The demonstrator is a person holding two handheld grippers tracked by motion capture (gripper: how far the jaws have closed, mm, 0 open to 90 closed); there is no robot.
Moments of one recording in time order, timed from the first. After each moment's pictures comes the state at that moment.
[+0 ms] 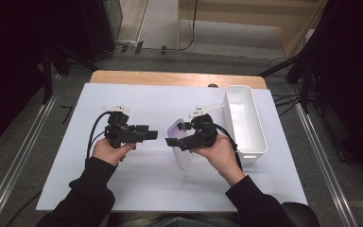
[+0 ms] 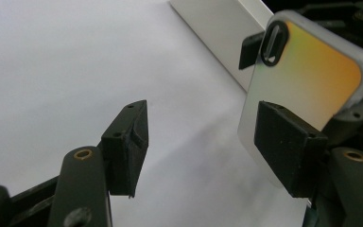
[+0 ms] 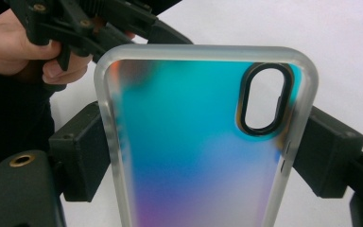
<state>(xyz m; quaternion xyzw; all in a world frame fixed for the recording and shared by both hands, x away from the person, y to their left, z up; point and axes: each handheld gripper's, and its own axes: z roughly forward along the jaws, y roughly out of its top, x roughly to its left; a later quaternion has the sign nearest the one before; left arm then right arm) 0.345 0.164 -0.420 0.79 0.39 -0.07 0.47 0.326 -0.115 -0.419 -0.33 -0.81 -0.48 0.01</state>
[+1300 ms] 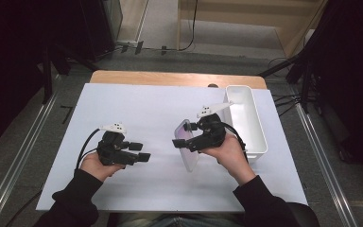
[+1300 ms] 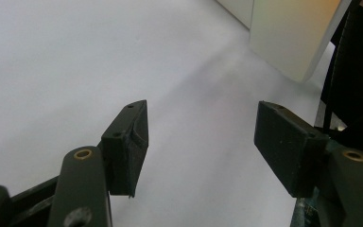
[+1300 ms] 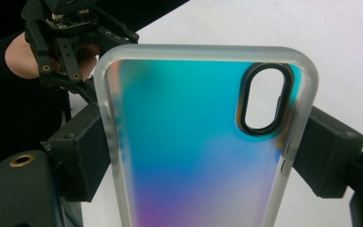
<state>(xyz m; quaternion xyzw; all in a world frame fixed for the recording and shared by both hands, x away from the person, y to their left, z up) 0.310 0.183 -0.437 0.84 0.32 -0.07 0.42 0.320 -0.135 -0.409 -0.31 -0.82 -0.48 0.03</state>
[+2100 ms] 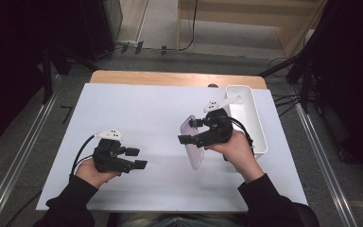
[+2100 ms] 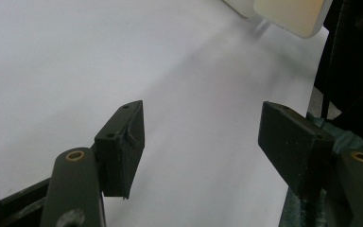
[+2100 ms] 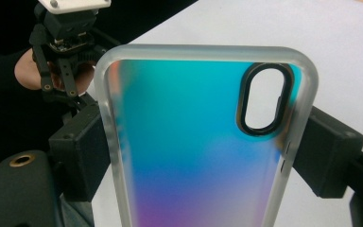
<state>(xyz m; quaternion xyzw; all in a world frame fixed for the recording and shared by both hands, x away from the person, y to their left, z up) 0.295 0.192 -0.442 0.85 0.31 -0.07 0.42 0.322 -0.151 -0.392 -0.31 -0.82 -0.48 0.04</state>
